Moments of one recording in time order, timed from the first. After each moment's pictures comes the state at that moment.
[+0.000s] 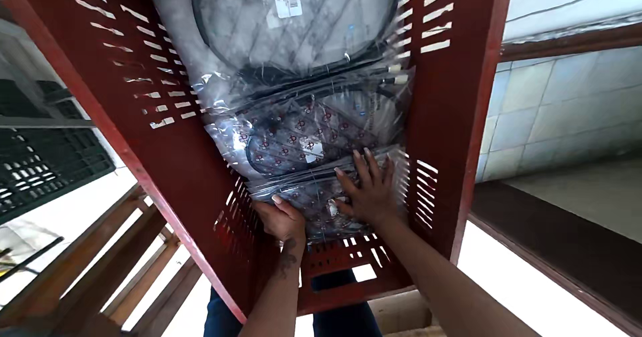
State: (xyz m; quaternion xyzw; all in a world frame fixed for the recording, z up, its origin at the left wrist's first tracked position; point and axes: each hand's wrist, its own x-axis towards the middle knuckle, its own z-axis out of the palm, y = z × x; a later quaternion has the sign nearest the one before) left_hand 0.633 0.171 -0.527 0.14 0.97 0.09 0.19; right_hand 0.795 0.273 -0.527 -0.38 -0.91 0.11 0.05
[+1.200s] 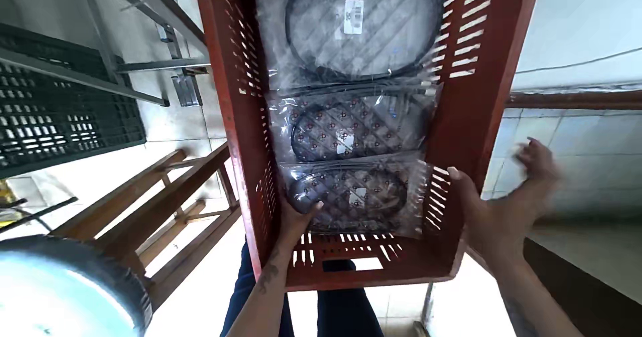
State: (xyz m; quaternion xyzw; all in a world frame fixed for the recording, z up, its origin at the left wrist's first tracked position) left_hand 0.574 0.132 -0.481 0.03 0.80 0.20 0.56; right_hand 0.826 0.344 -0.374 -0.61 -0.75 0.24 0.09
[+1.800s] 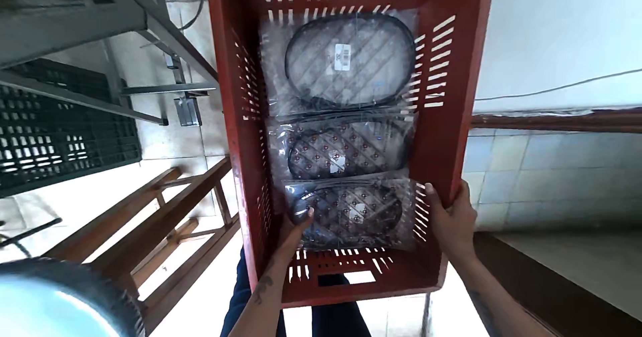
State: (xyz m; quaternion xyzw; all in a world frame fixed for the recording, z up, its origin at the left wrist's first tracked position) left_hand 0.572 0.144 -0.481 -0.08 0.73 0.24 0.64; right_hand 0.817 0.337 -0.394 -0.72 -0.62 0.32 0.05
